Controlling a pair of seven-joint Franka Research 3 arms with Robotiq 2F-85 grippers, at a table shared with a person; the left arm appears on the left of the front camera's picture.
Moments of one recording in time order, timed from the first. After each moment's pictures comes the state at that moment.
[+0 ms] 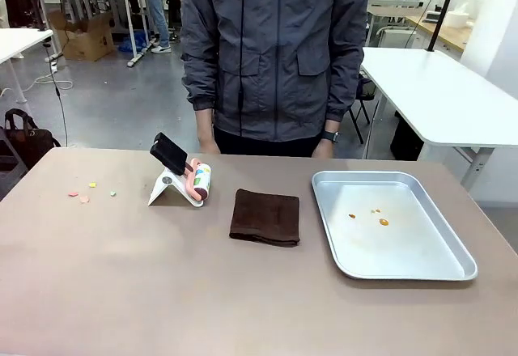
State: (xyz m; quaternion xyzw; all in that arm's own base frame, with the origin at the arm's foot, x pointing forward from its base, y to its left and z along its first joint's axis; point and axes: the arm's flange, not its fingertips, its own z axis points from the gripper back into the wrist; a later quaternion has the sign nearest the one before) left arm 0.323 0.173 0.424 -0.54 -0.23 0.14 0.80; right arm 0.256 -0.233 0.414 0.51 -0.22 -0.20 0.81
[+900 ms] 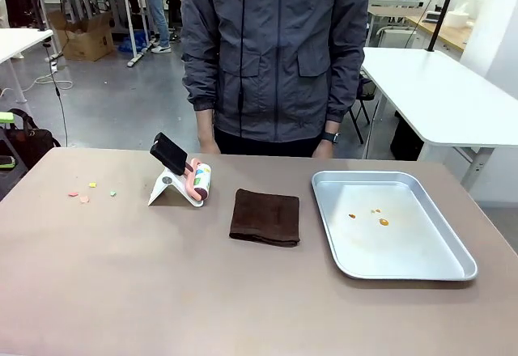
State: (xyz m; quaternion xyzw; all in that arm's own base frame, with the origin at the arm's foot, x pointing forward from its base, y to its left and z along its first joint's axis) left arm 0.341 0.156 0.422 -0.54 -0.23 0.16 0.79; right arm 0.244 -0.255 0.376 0.50 -0.21 -0.24 0.80
